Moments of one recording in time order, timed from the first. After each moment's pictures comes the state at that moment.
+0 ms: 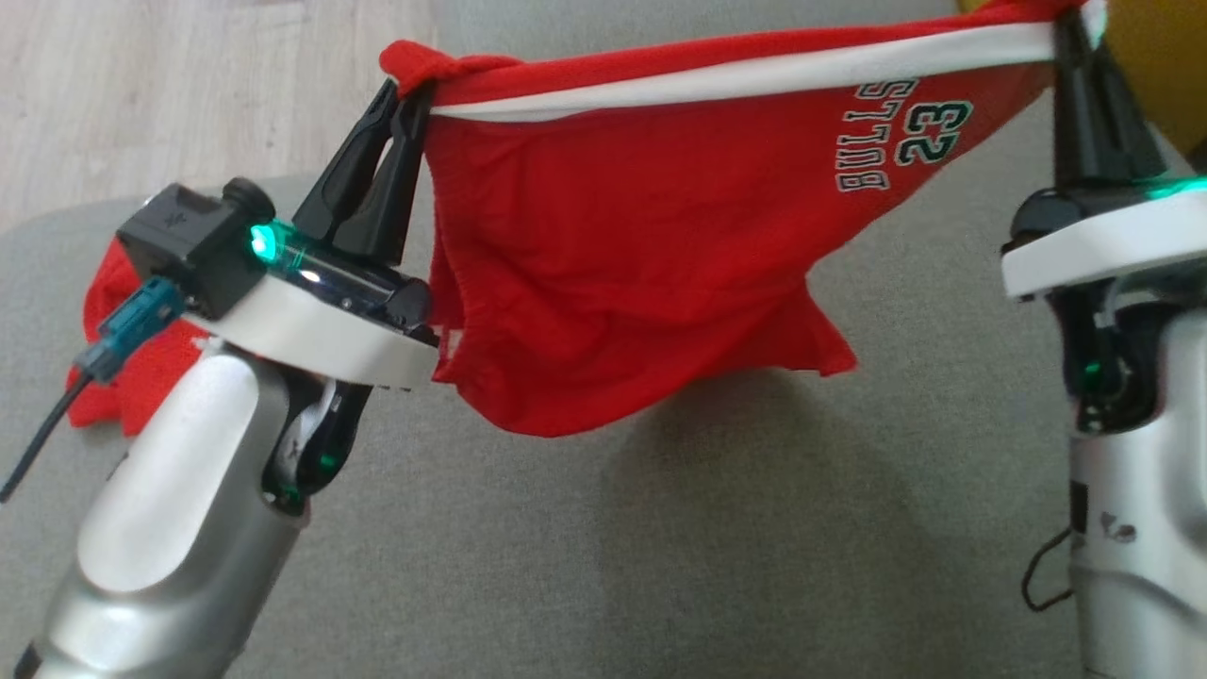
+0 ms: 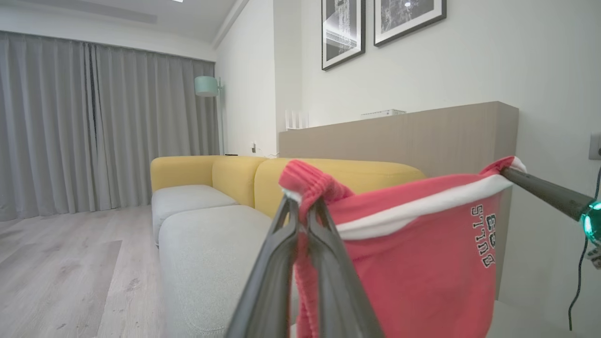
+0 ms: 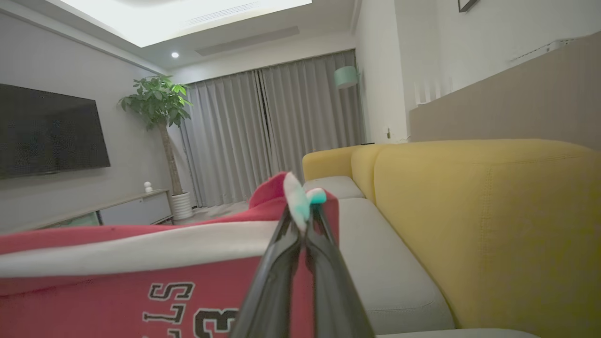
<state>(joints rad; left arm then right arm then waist) -0.56 0.35 -0.50 -0.02 -0.59 0.00 -0.02 -0.47 -0.08 -0.04 0.05 0.29 0.13 0.11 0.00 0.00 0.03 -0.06</state>
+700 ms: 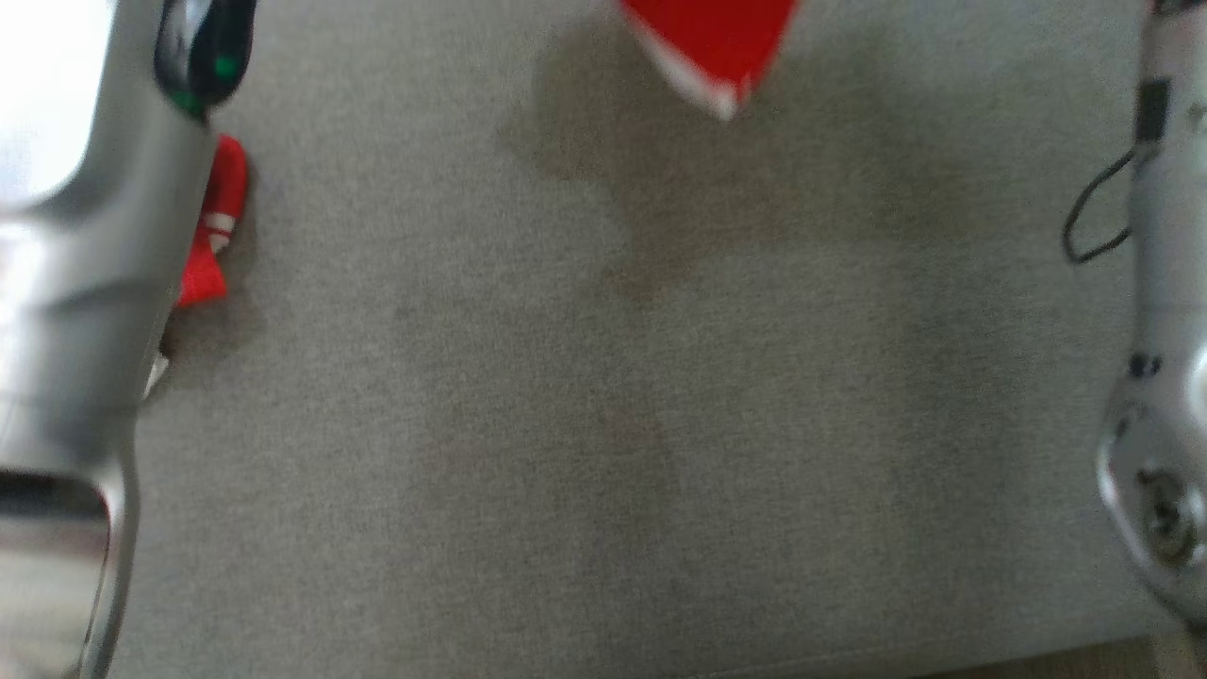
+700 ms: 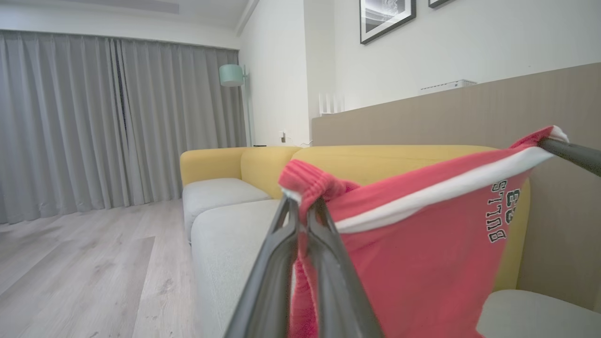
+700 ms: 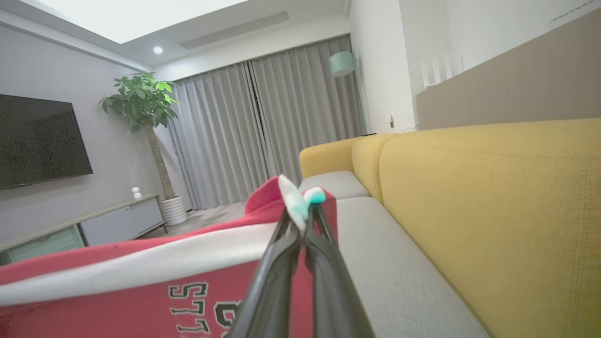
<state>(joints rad) -1.22 0.27 -0.48 0.50 -0.52 -0.09 -0.09 -1.22 -0.09 -0.04 0.60 0.28 0.13 -0.03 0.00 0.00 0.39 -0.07</state>
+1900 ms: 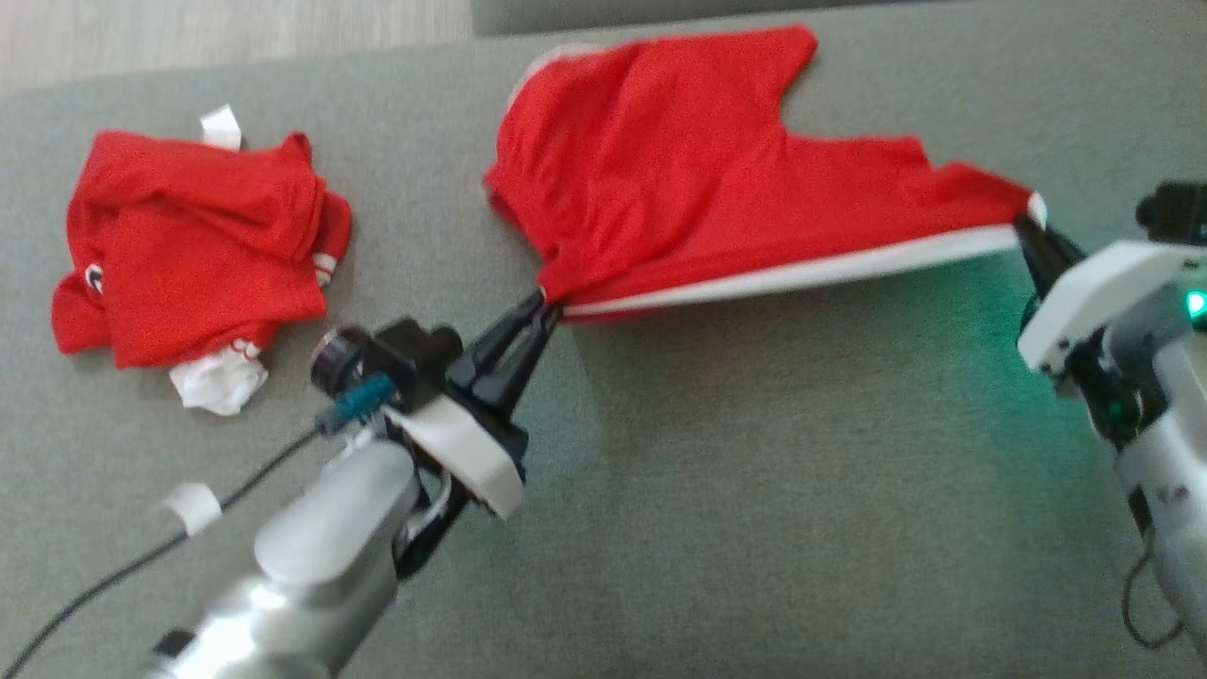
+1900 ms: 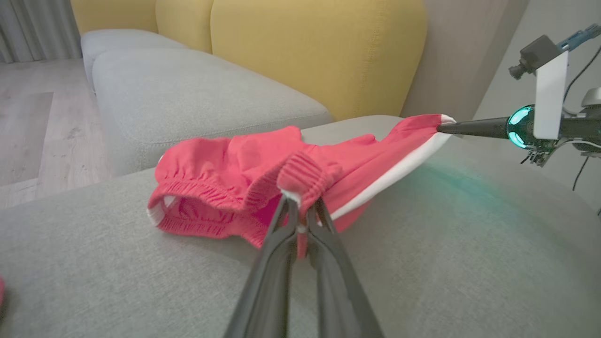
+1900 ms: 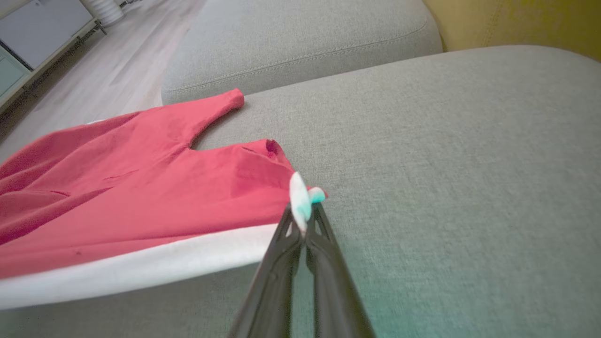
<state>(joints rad) -0.66 0.26 -0.91 0.57 -0.65 -0.13 -0.25 -0.66 -0.37 0.31 0.84 0.65 0.13 0.12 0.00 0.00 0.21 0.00</state>
